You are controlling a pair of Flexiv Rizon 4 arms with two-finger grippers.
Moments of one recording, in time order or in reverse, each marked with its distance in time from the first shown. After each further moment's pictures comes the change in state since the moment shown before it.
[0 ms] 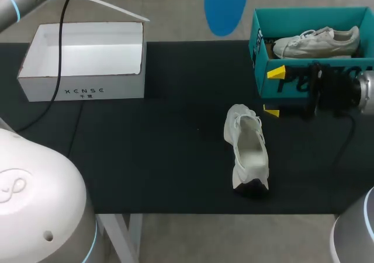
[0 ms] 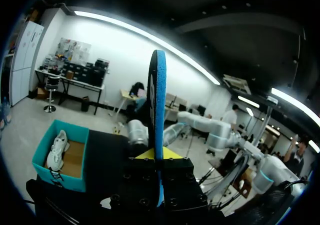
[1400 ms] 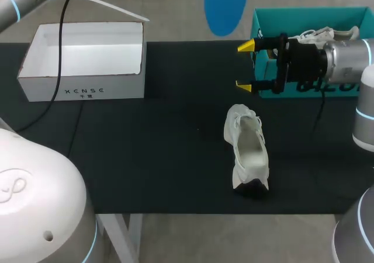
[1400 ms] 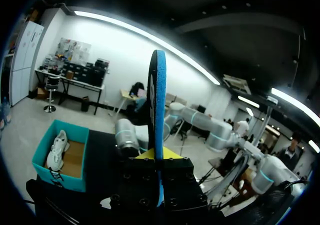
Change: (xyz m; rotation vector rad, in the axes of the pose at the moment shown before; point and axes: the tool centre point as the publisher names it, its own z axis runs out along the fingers) left arm 0.000 0.000 0.000 0.000 0.000 0.000; right arm 0.039 0.045 0.064 0.092 0.006 0.035
